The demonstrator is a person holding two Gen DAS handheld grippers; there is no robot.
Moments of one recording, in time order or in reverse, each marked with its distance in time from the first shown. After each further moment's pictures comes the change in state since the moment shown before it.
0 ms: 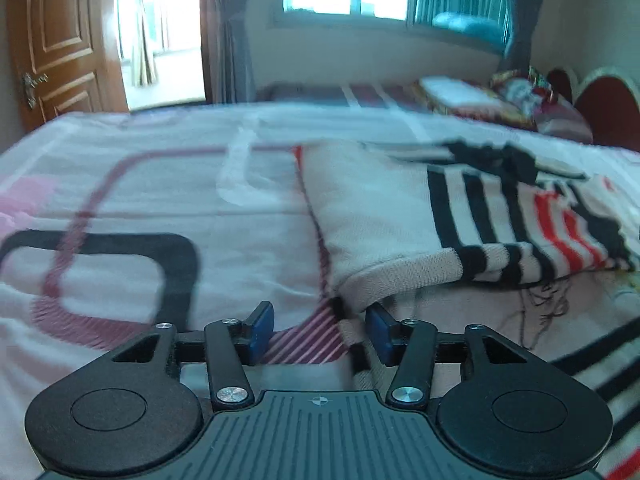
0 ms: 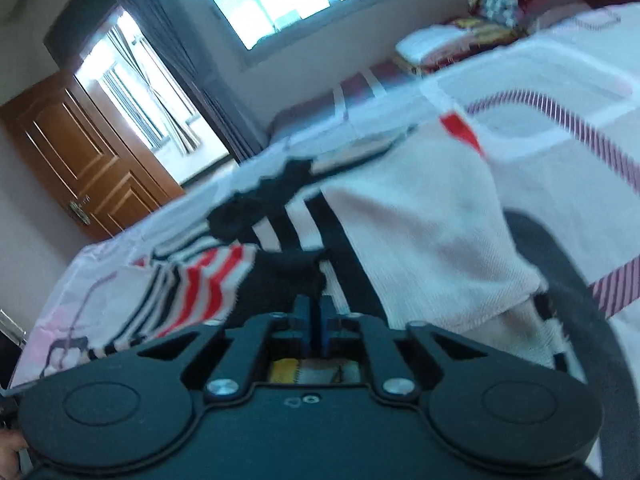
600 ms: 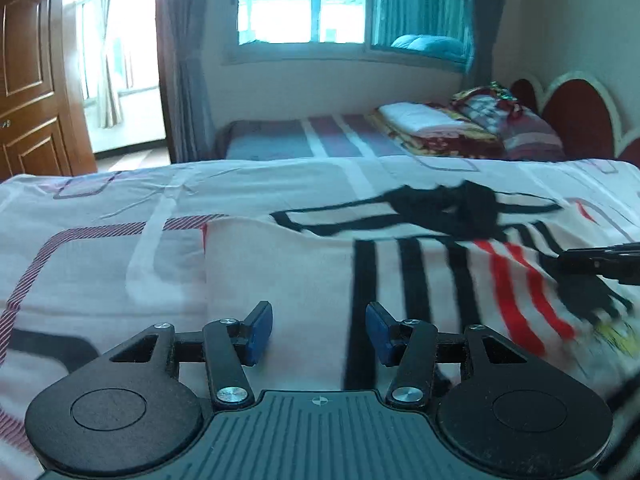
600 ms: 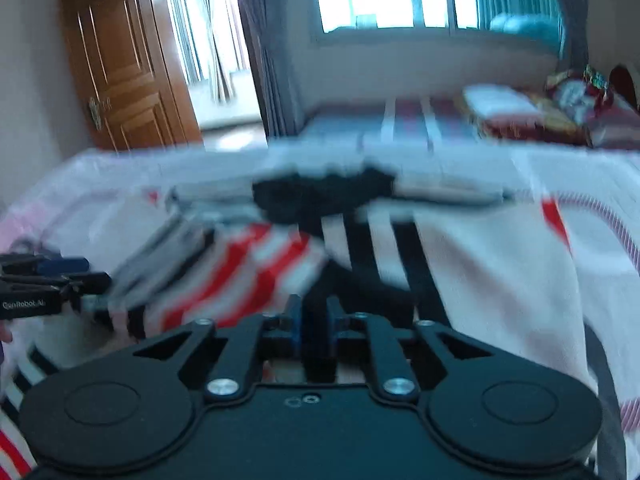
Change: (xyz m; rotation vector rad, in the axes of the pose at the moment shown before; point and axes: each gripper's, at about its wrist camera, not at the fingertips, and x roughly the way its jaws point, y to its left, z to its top) left arm 0.053 -0.059 0.052 0.071 -0.062 -0.070; right arm 0.061 0.078 0.005 -0.347 0.034 -0.026
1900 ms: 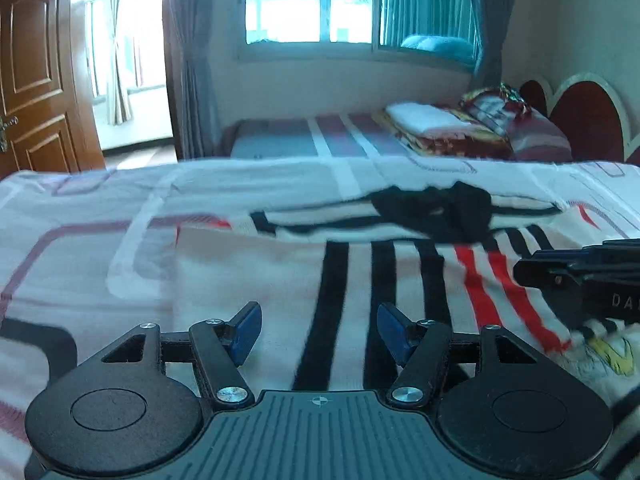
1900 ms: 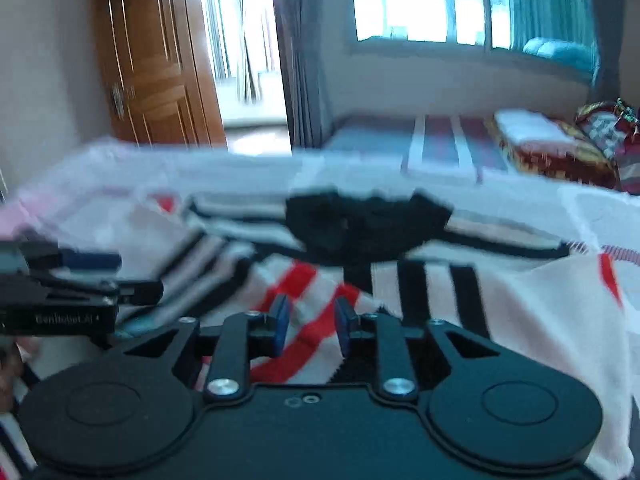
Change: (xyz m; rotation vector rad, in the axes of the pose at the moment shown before) left arm -0.003 -0.036 -0.011 -0.007 0.013 0.022; right arm 0.017 0.024 0.003 -0.114 -0.023 0.026
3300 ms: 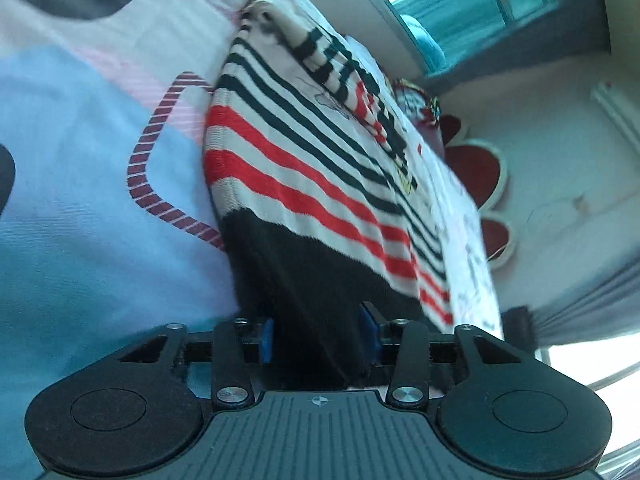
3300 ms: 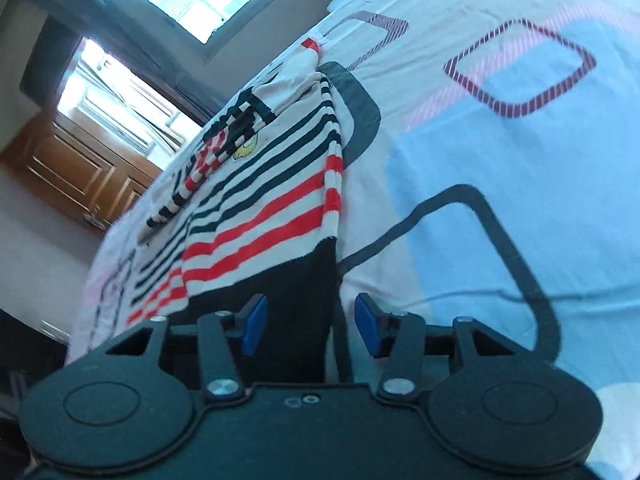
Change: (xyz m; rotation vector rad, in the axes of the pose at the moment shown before) left arm -0.182 0.070 -0.223 -0.666 0.286 -0.604; right arm -0.294 -0.068 -0.235 0.777 0.095 0.065
